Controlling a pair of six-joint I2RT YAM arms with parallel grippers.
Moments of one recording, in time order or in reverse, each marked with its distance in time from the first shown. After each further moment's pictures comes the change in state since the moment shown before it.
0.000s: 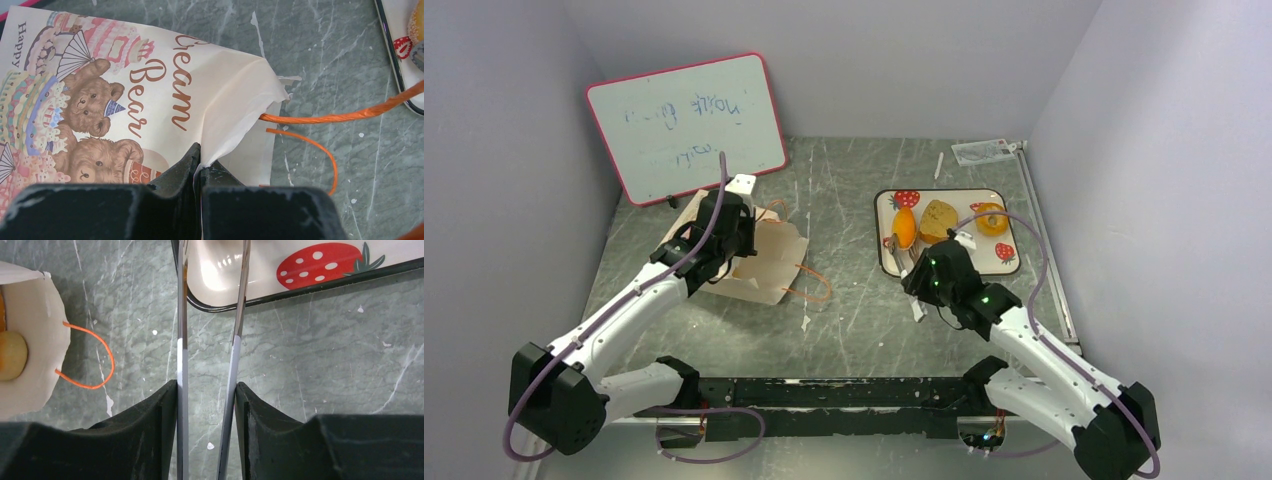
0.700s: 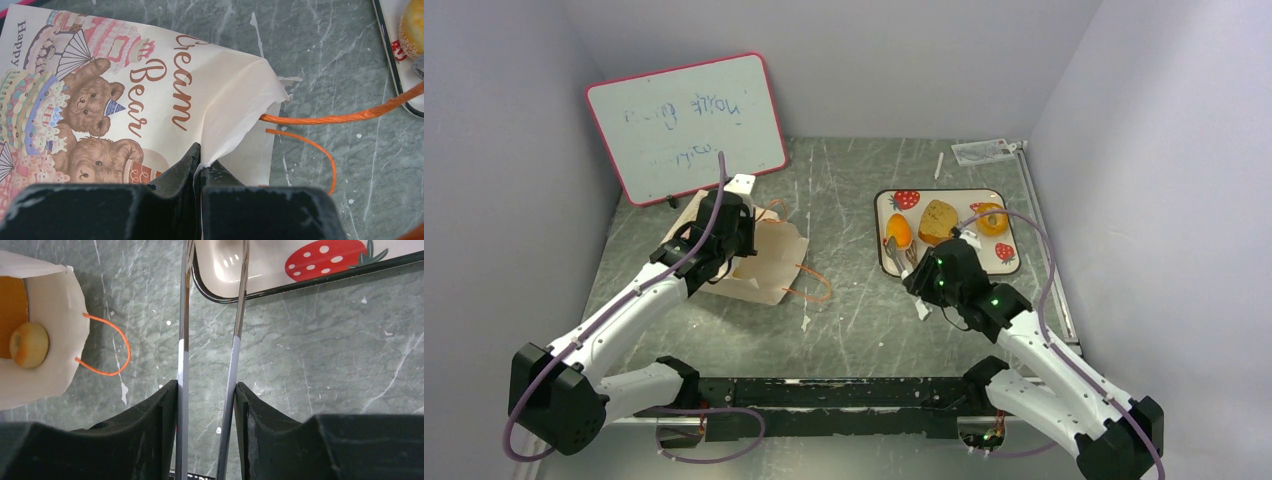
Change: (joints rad) left arm 0.000 -0.003 0.000 -0.001 0.000 -0.010; right arm 0.000 -0.061 0.053 -0.100 -0.034 0.011
